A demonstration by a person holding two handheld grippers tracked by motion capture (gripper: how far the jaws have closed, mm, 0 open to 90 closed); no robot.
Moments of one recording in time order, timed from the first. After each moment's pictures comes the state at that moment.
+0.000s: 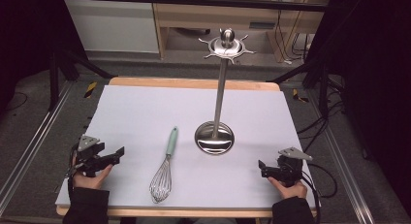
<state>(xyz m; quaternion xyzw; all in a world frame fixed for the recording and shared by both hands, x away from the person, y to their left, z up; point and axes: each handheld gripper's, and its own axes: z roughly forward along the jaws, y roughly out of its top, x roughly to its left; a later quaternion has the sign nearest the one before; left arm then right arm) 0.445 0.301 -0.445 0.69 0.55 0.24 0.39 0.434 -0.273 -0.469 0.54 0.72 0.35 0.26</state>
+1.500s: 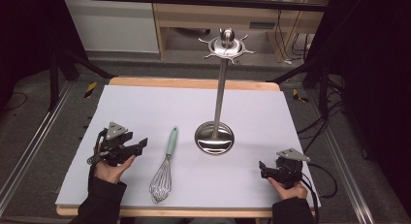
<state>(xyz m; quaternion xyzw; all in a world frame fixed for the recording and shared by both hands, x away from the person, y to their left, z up) 0.458 0.226 -0.400 0.74 0.48 0.24 0.41 0.427 -0.267 -0.464 0.55 0.72 0.32 0.28</state>
